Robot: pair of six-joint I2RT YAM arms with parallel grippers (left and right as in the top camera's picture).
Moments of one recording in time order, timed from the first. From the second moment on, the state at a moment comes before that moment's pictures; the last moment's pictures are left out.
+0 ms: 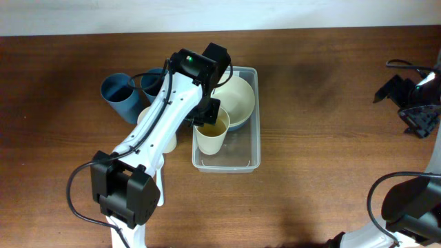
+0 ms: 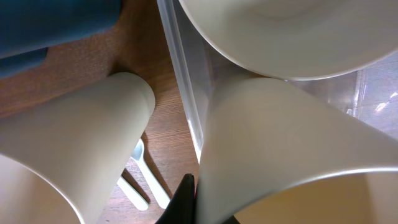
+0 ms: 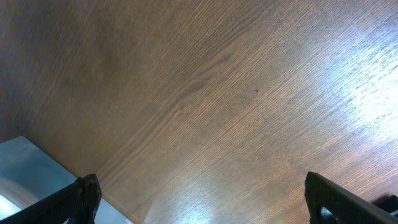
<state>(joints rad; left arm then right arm) -0.50 2.03 1.98 -1.52 -0.11 -0.26 -0.47 1.81 1.86 -1.47 -0.12 0.40</state>
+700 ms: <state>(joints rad) -0.50 2.02 2.02 -1.54 -0.11 -0.29 -0.47 1.81 1.86 -1.47 -0.12 0.40</state>
